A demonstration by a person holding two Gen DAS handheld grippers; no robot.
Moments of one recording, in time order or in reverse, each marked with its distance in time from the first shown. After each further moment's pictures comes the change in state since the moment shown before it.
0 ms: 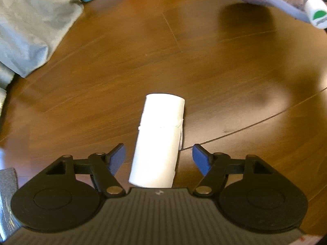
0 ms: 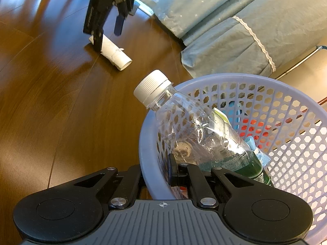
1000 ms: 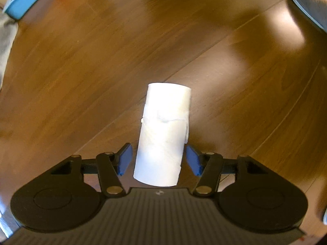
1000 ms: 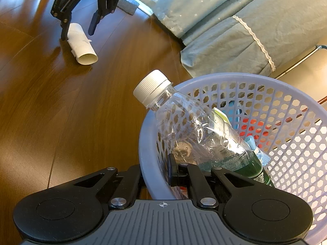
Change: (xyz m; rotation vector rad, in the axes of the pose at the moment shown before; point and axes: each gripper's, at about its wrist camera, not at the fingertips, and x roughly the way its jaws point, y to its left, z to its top) left arm -0.025 -0.035 -0.042 0.341 0.116 -0.205; right arm 0.001 0.000 0.000 0.006 0.004 -0.004
